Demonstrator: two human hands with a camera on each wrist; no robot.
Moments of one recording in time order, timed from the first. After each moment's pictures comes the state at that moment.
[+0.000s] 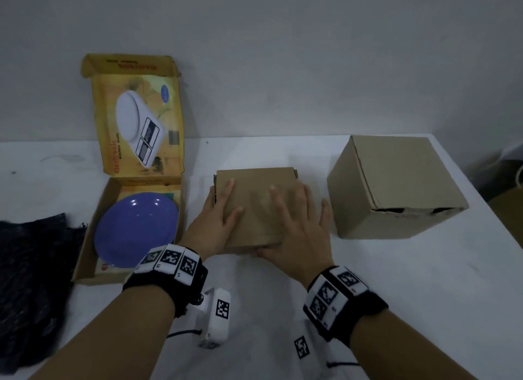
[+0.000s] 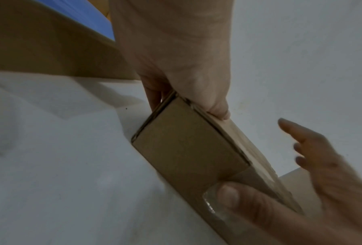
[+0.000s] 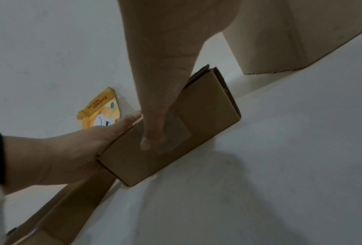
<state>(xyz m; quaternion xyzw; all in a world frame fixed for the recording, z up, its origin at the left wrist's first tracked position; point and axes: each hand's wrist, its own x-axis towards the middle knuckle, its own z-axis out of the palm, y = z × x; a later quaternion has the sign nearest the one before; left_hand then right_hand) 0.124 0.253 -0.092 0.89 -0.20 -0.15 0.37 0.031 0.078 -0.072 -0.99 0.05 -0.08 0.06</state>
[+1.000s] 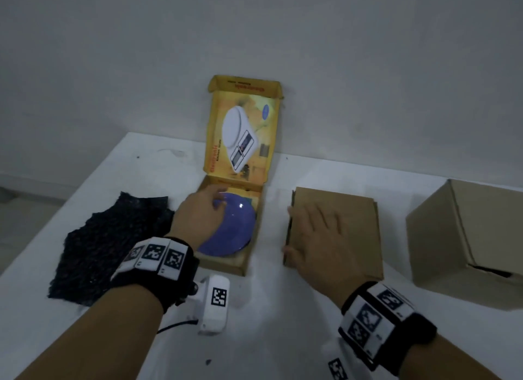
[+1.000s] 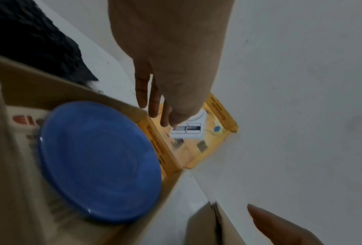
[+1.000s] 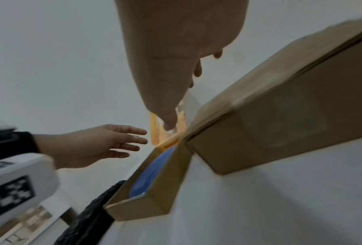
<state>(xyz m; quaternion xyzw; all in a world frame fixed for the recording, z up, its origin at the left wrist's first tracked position) 0.130 0.390 -0.033 0.94 0.01 -0.01 0.34 0.063 0.150 -0.043 -0.99 -0.13 -0.05 0.08</state>
